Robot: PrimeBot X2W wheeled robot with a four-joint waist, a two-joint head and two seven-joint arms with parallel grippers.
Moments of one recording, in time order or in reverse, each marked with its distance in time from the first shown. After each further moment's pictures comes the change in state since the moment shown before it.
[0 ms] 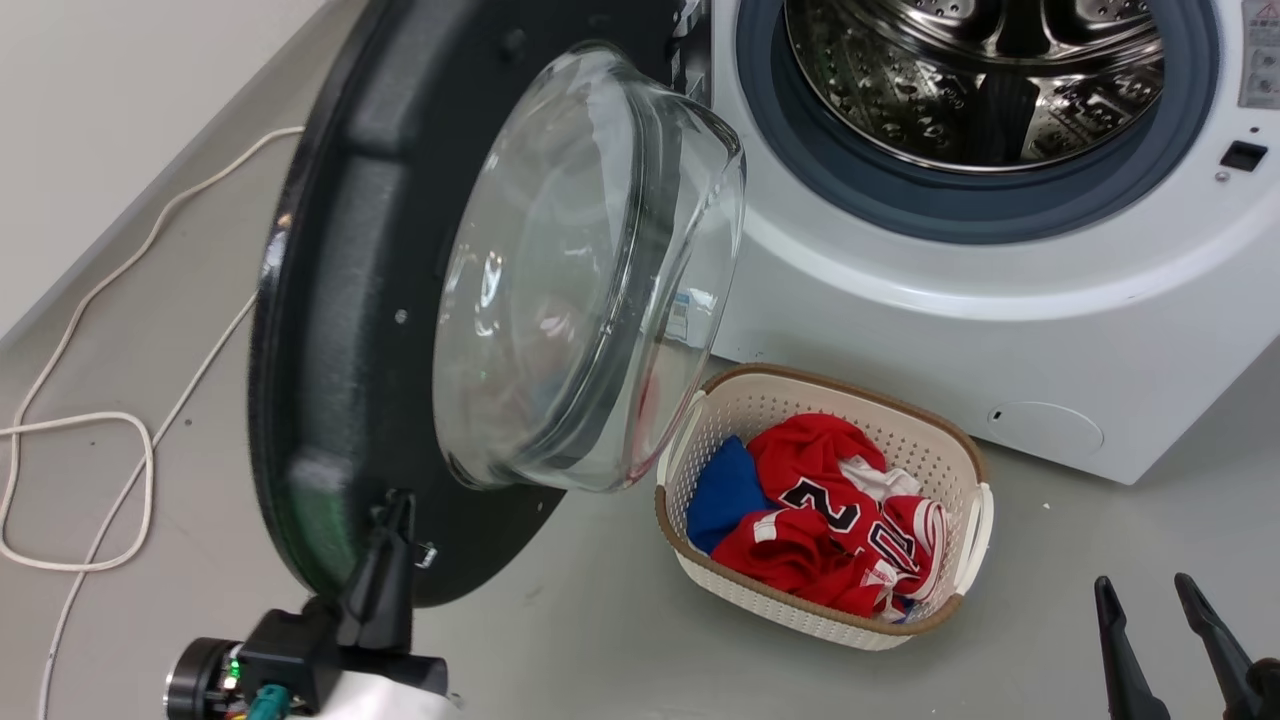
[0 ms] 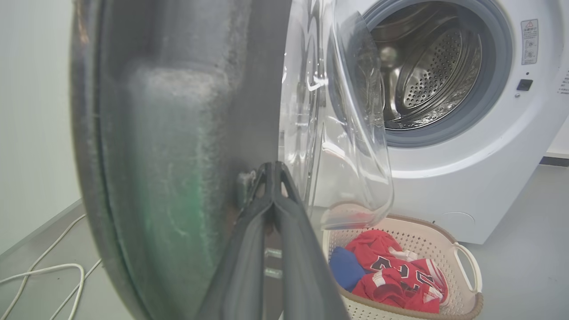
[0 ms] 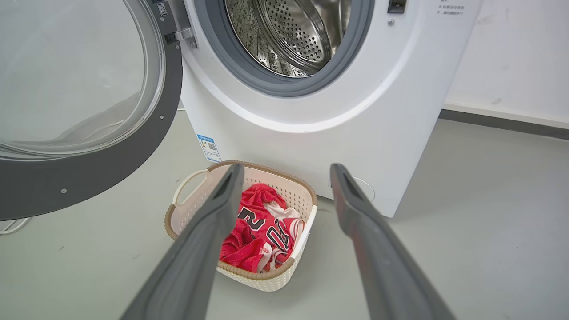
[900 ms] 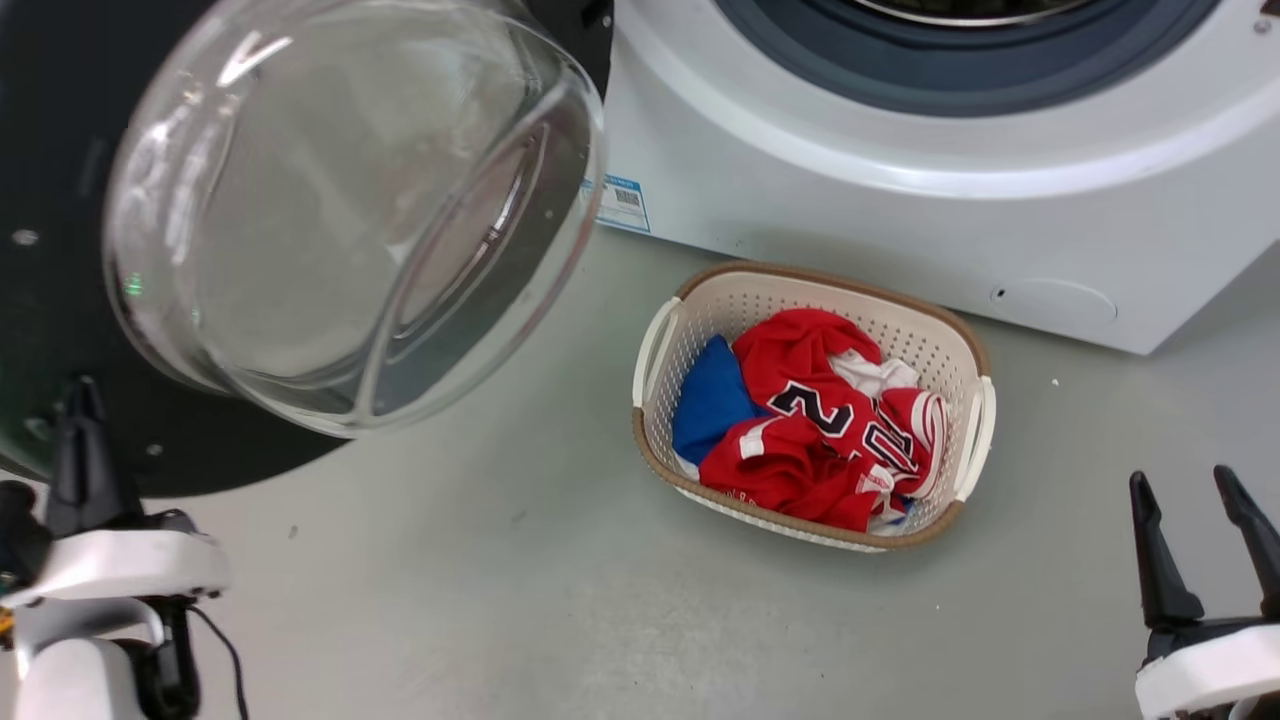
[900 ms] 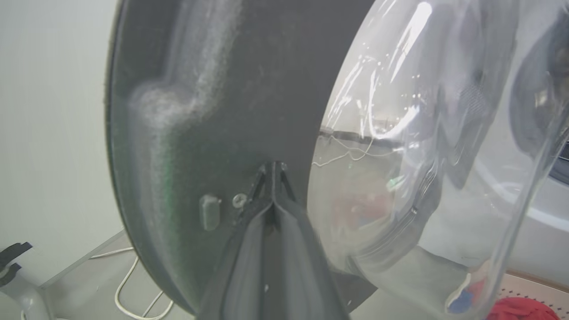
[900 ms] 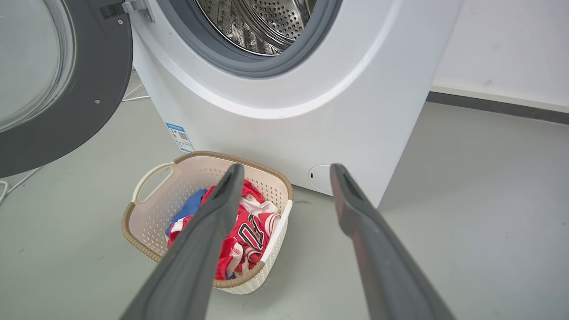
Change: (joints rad) left arm -0.285 0.051 0.410 0.185 -0.033 0.008 -0.001; right arm -0.166 -0.074 0.002 0.050 -0.001 0.000 0.000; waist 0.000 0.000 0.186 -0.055
